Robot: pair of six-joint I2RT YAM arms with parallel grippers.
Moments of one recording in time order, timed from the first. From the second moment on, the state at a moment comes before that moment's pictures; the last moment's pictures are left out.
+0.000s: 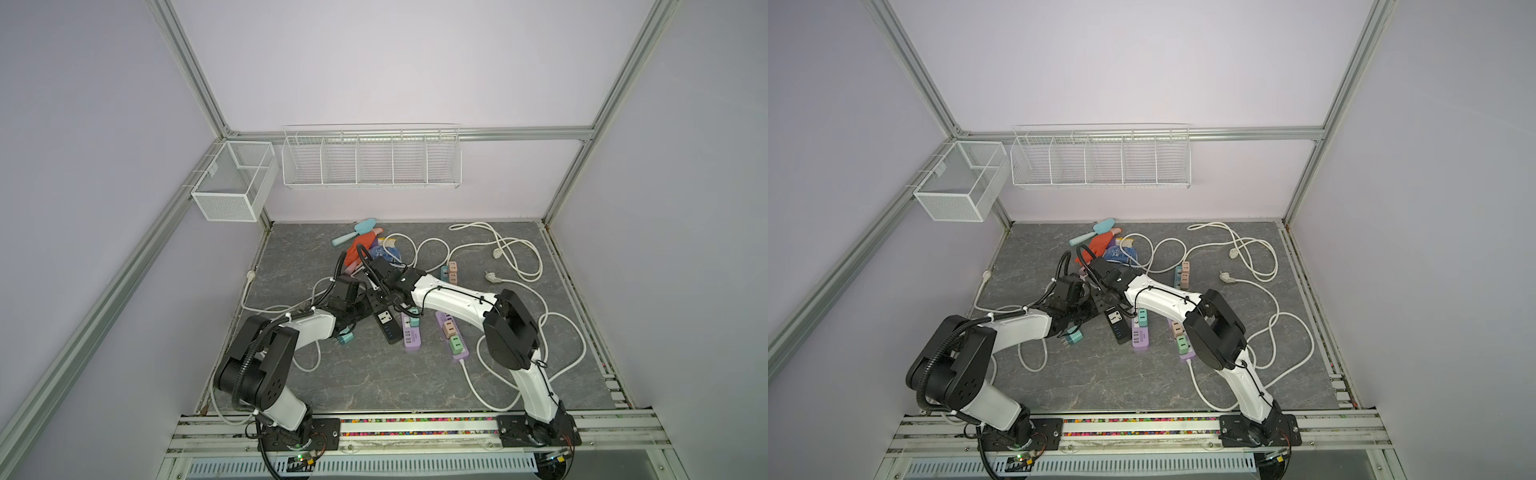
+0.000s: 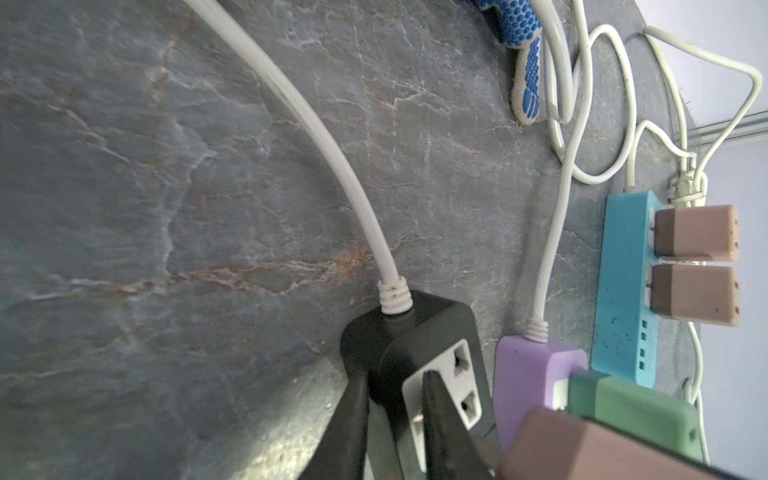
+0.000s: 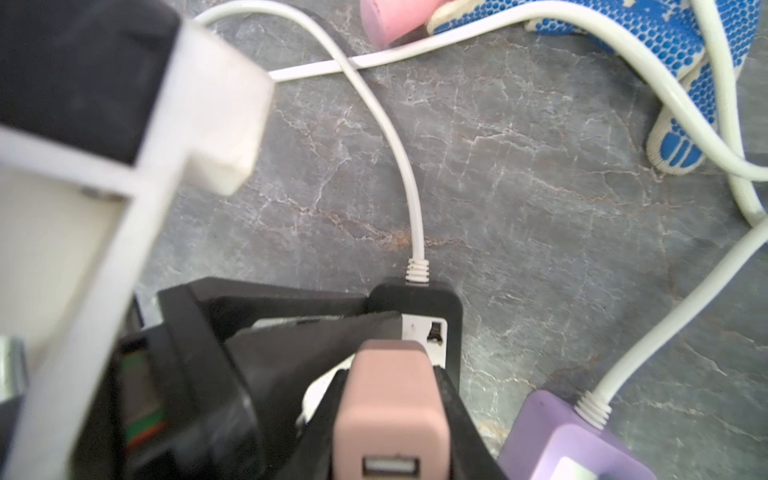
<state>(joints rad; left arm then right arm) -0.44 1.59 0.69 0.09 0.15 -0.78 0.94 2.16 1.79 -0.62 0.08 0.36</state>
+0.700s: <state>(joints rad) -0.46 1.39 0.70 -0.08 0.10 -0.72 0.86 1.89 1.62 -0.56 0.08 0.37</state>
